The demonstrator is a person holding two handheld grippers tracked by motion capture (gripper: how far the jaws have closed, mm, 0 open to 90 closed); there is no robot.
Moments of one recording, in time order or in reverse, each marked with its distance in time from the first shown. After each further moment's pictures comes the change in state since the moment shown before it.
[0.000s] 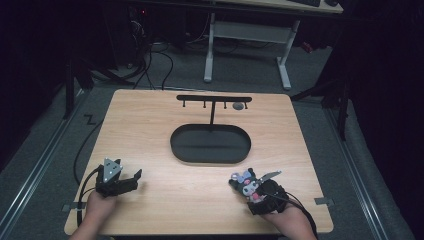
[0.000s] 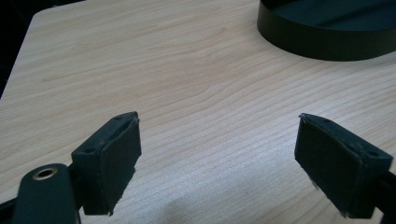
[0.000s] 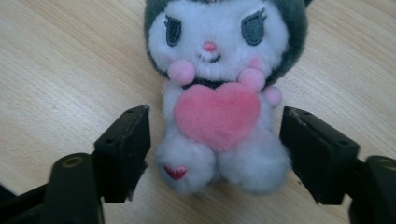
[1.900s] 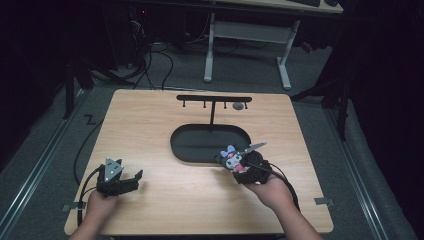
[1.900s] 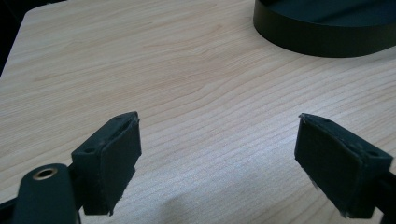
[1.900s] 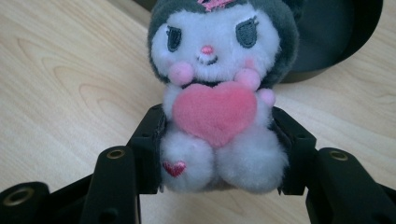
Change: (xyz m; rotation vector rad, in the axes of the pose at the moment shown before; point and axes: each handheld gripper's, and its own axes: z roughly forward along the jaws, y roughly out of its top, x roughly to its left) left arm -0.002 0.001 0.003 0.017 -0.013 0.009; right arm 0.001 0.088 -0.015 -0.118 0.017 -0.007
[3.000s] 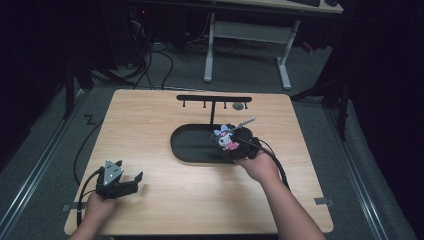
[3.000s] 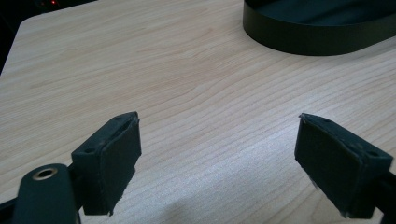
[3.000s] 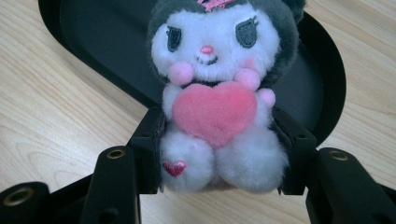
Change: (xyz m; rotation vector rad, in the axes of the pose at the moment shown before) left arm -0.003 -0.003 -0.005 -0.019 -0.018 0.029; right arm -0.016 0.064 0.018 -0.032 -0.029 0.014
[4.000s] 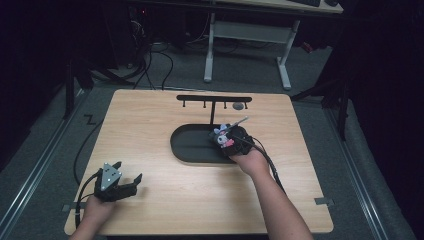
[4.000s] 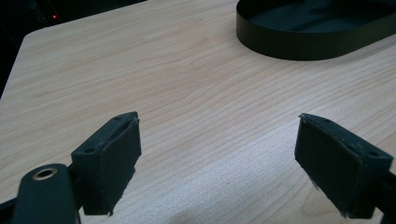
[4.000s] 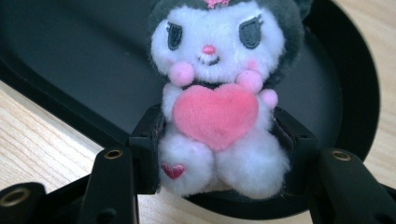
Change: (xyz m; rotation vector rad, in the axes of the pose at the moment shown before) left arm -0.002 -0.004 -0.008 -0.043 -0.006 0.026; right arm -0.013 0.007 0.054 0.046 -0.017 0.055
